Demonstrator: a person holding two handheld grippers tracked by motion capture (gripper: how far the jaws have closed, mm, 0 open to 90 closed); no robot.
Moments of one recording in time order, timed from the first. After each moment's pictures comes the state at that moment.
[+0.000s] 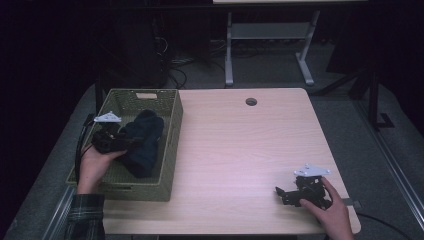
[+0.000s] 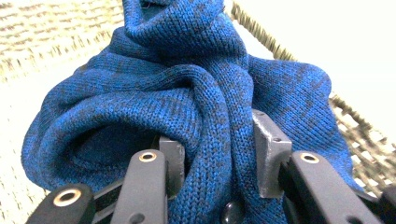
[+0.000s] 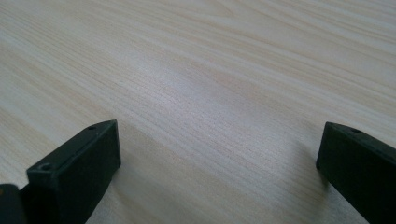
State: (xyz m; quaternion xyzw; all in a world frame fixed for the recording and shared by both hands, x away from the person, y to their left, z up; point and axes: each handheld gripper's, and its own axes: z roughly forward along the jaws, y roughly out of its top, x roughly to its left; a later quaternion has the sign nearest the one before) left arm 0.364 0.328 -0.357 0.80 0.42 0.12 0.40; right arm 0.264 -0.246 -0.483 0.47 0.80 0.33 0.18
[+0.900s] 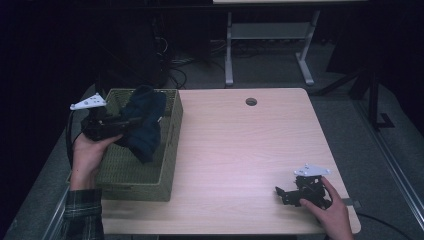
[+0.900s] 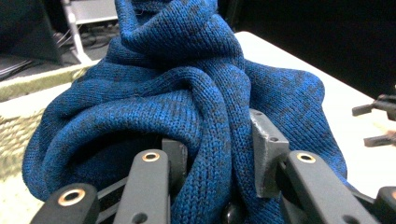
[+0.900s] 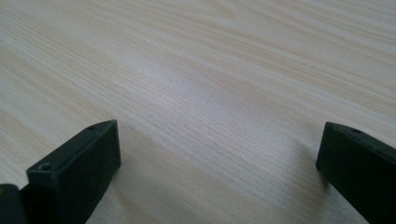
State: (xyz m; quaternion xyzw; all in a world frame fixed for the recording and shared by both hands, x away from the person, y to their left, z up) left arm 0.358 0.318 -0.295 0.77 0.36 0.14 0.51; right arm 0.265 -0.246 -0.483 0.48 0.80 0.33 0.18
